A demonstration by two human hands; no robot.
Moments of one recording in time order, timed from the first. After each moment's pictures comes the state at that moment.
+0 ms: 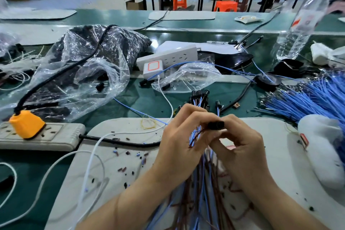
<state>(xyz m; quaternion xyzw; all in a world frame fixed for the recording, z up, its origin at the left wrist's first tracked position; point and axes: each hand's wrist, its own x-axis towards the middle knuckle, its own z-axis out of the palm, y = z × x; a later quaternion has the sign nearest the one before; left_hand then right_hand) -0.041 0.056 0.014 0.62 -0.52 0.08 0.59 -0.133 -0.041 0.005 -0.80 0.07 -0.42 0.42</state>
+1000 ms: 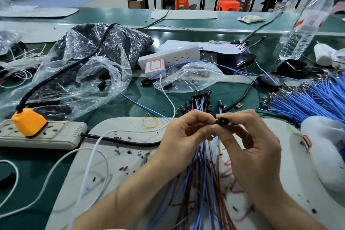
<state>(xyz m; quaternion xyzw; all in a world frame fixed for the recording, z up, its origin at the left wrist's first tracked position) -0.039 0.052 0.012 0.52 -0.38 -0.26 0.72 -0.137 -0.038 0.011 -0.77 0.07 -0.49 0.40</state>
